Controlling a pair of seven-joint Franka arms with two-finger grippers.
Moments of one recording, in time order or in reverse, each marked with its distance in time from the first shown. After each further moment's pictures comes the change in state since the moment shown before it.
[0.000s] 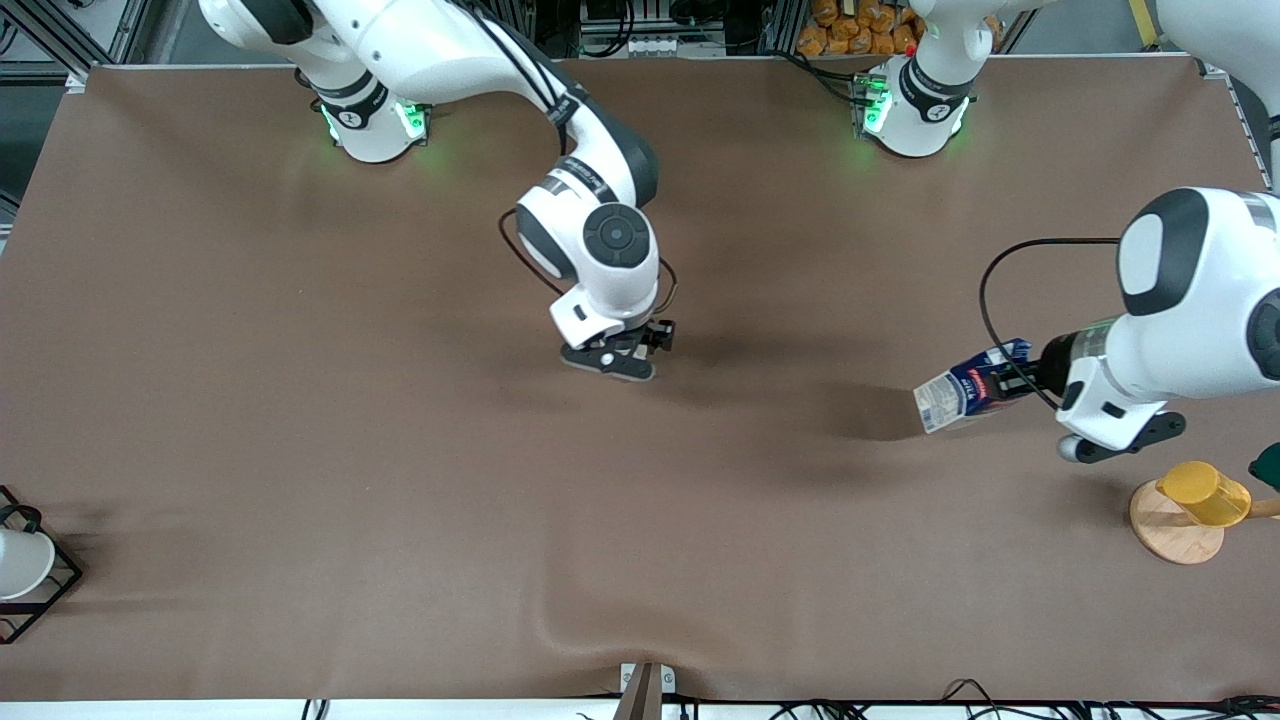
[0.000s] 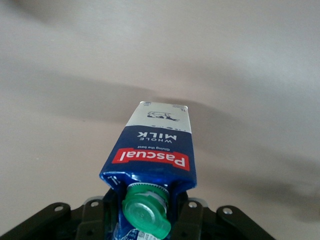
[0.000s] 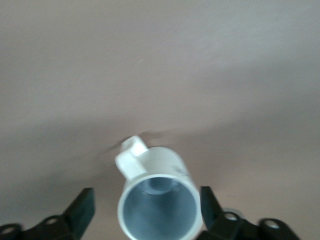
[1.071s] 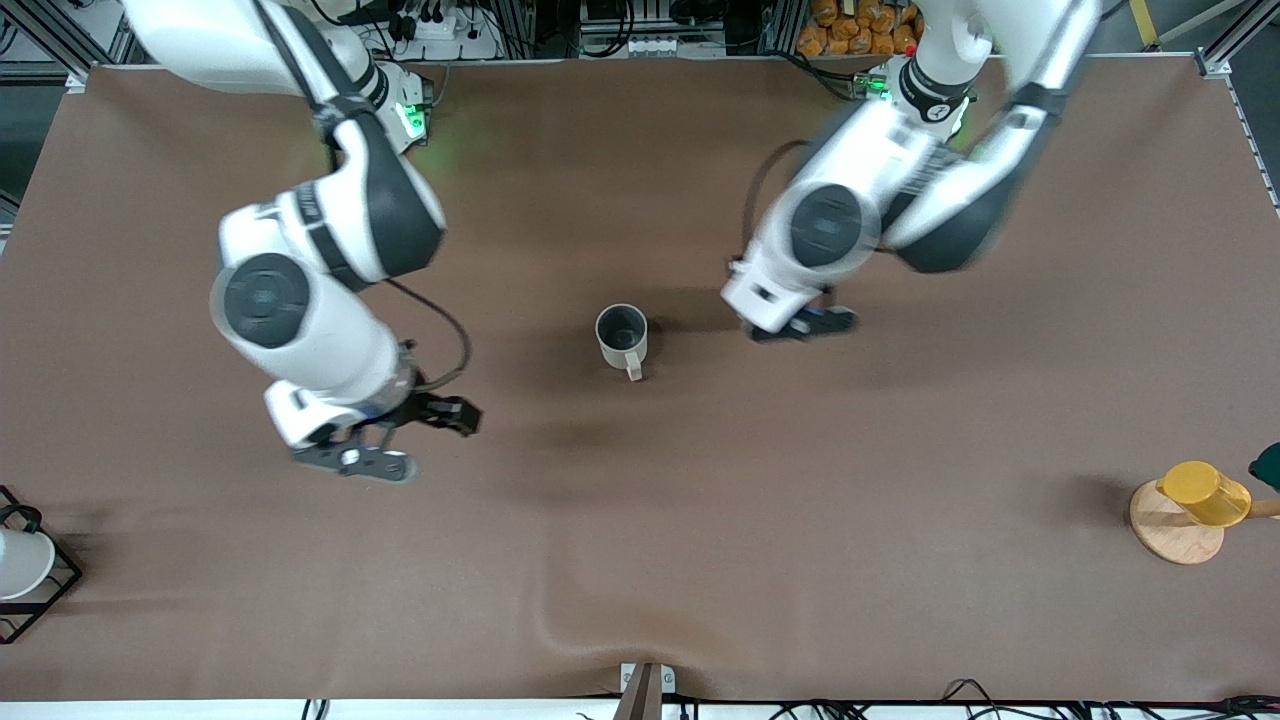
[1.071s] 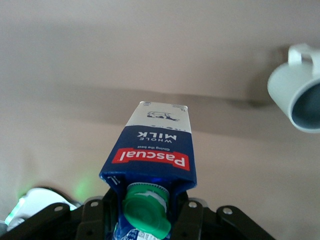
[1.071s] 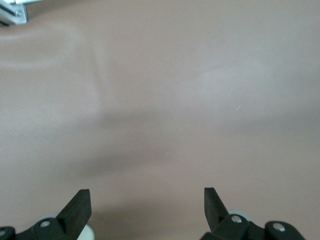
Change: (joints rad) left arm -0.369 0.047 -0.253 -0.022 0.000 -0.119 -0.471; right arm -0.403 -0.152 -0.001 0.091 0.003 -0.103 -0.515
